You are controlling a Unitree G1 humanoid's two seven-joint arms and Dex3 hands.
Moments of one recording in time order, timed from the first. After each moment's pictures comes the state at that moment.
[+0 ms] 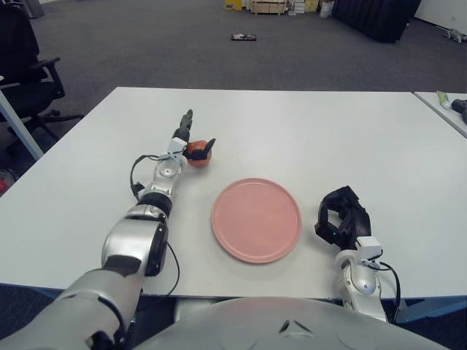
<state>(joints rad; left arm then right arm) -0.67 0.18 0.05 1.28 0.11 -0.35 -0.04 0.44 0.10 -0.02 -0.15 -0.06 -0.20 -0.16</state>
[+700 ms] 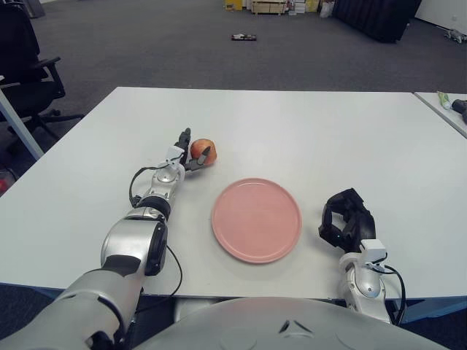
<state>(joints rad) -0.66 0.17 0.08 1.29 0.09 -0.32 -0.06 0.45 0.09 -0.04 -0.16 -0.06 -0.20 -0.16</state>
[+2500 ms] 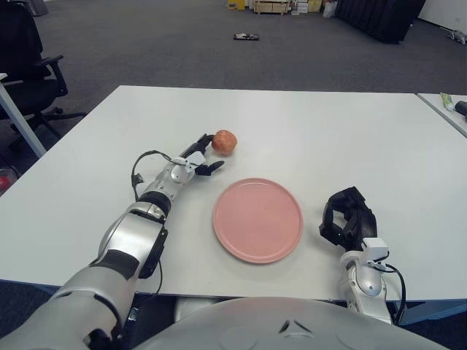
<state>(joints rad) -0.72 0.19 -0.27 1.26 0.40 -0.36 -0.03 0.44 0.12 -0.05 -0.18 -0.04 -0.18 -0.15</state>
